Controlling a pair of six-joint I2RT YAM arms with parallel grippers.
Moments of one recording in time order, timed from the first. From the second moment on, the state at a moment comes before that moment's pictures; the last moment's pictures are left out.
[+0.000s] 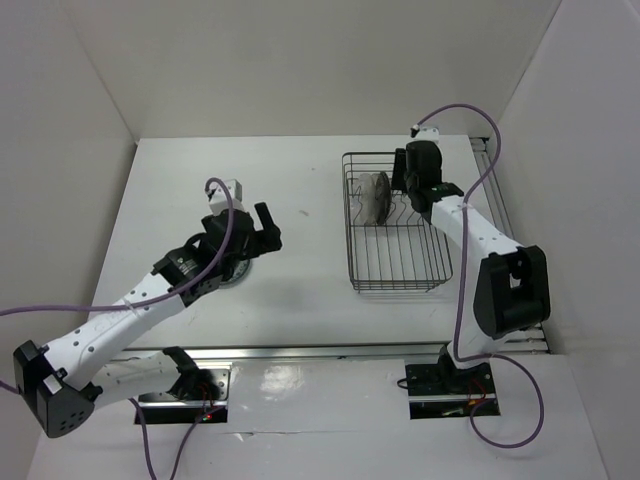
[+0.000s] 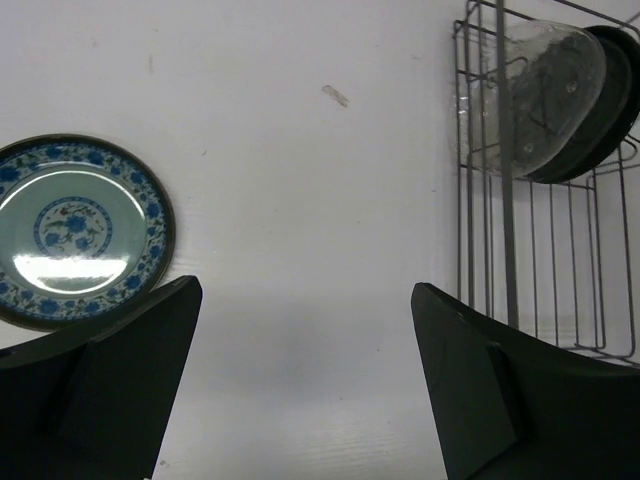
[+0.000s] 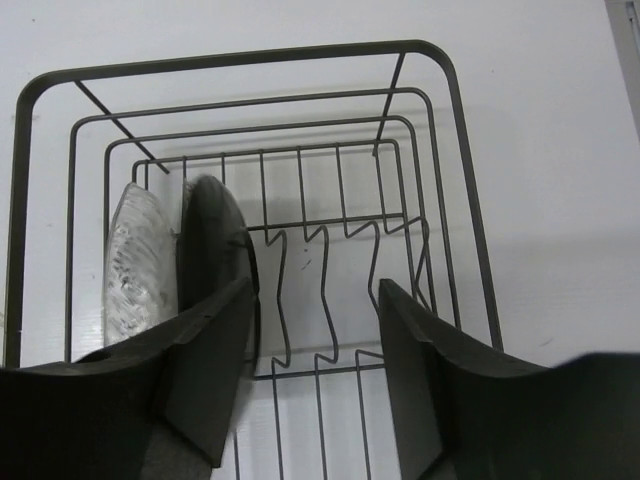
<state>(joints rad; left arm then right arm) -0.71 1.04 0.97 -0.48 -0.49 -0.71 0.24 1.59 1.21 -0.11 0.31 0.17</state>
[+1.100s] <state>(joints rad) -0.20 1.17 0.56 -0.60 -0.36 -1.27 0.30 1.27 1.24 -0.12 0.26 0.21</state>
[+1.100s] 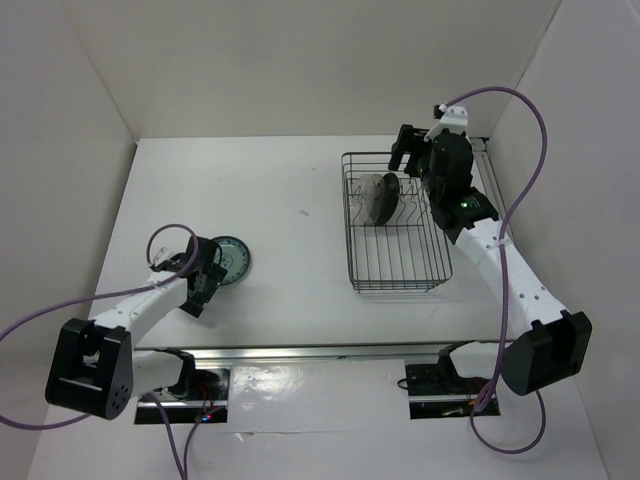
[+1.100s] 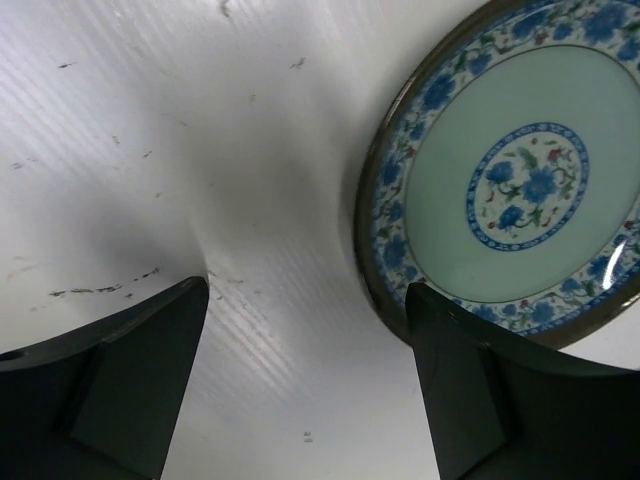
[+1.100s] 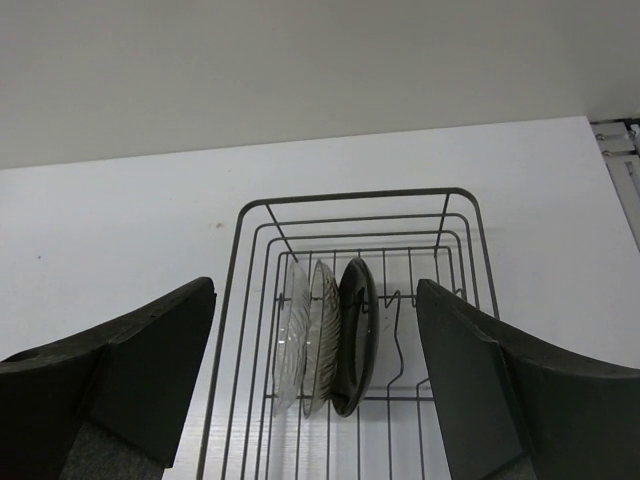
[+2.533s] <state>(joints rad) -0.33 0.95 0.72 -0.32 -0.24 -0.83 0.36 1.27 1.17 0.01 -0.40 0.20</state>
